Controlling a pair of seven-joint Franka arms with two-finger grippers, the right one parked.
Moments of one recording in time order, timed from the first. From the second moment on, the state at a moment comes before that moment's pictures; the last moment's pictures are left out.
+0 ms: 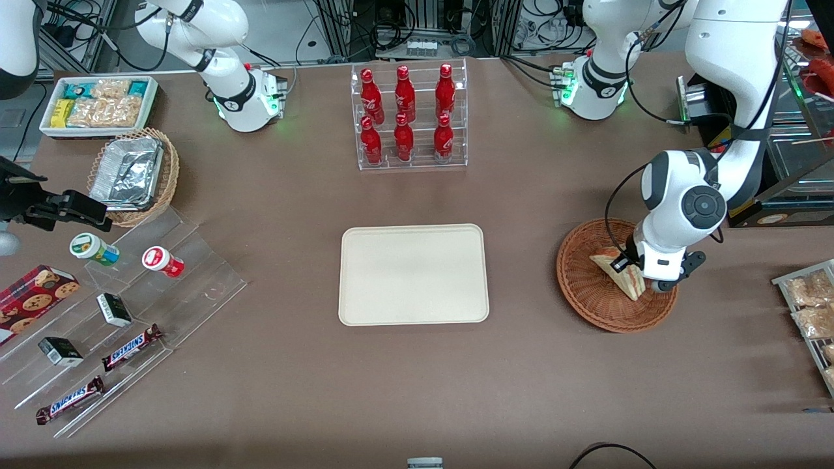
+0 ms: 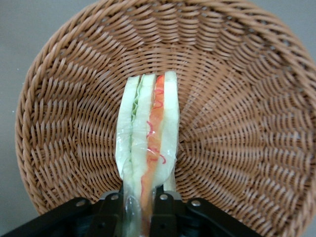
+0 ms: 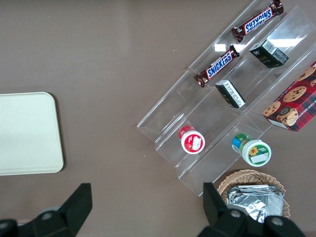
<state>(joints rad) -0.07 0.28 -0.02 -2.19 0.07 2.41 -0.74</state>
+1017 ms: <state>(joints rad) -0.41 0.26 -0.10 -1.82 0.10 1.98 -0.69</state>
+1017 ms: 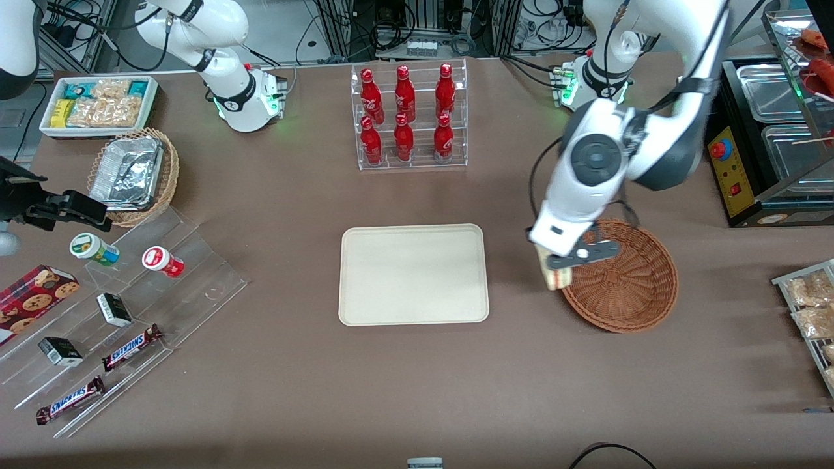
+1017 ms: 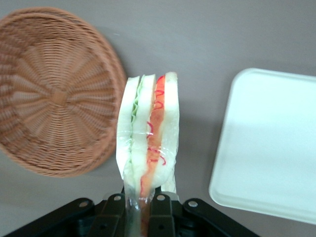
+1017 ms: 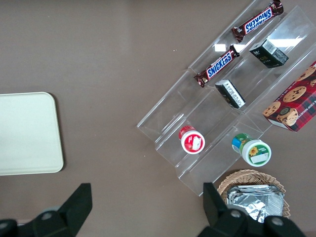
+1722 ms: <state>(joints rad) -0.66 0.63 -0.10 -1.53 0.10 2.05 -0.73</state>
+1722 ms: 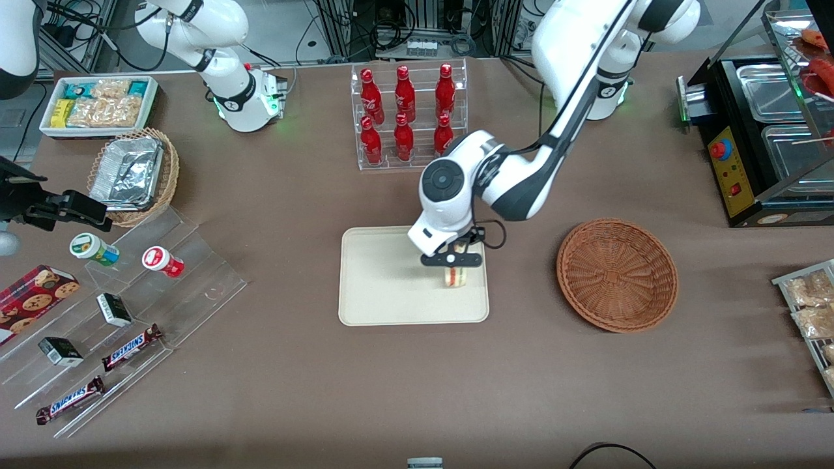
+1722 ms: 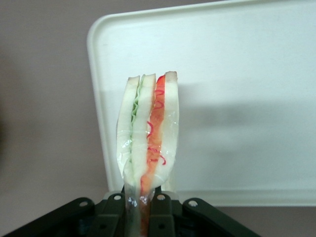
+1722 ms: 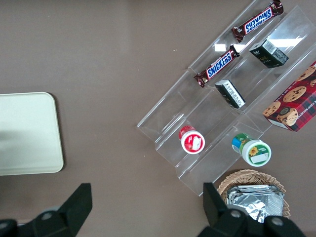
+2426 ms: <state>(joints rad) -0.67 0.73 -0.09 -1.51 0.12 2.18 -0.70</state>
